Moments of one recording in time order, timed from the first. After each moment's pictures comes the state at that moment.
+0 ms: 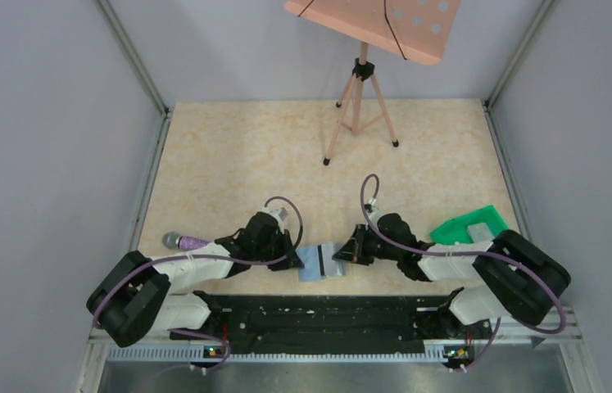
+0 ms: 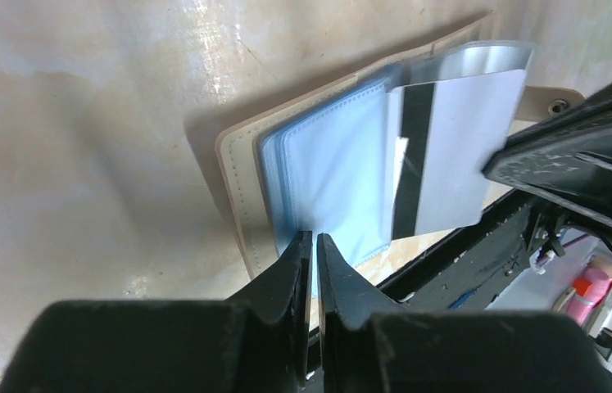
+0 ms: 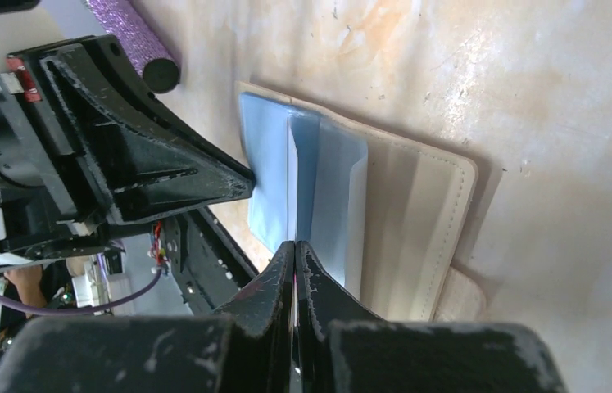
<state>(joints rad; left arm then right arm) -0.70 1.25 0.39 0.02 0.29 -0.84 0.75 1.41 0.30 0.57 -0.36 0.95</state>
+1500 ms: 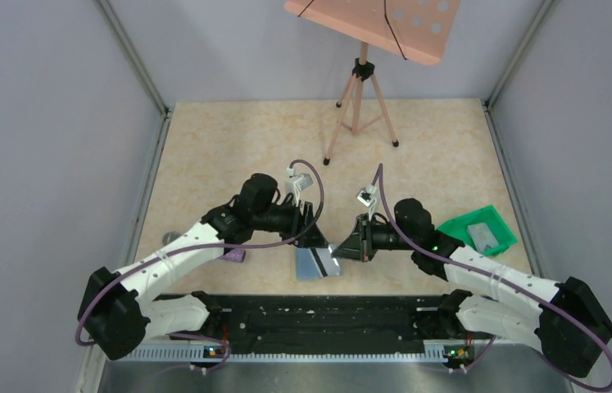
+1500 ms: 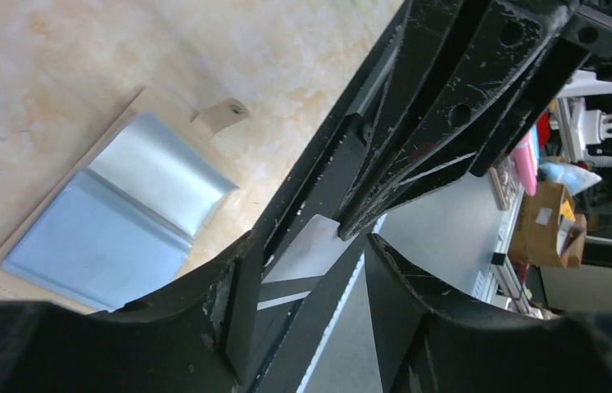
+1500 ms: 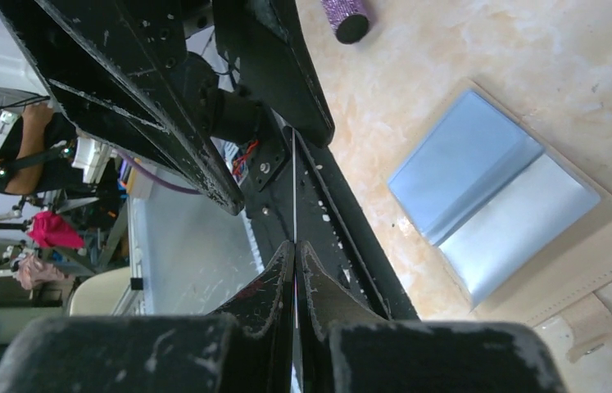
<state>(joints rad) -0.70 1.16 0.81 -0.25 0.62 -0.54 0.74 1.00 0.46 0.20 -0.62 0.67</state>
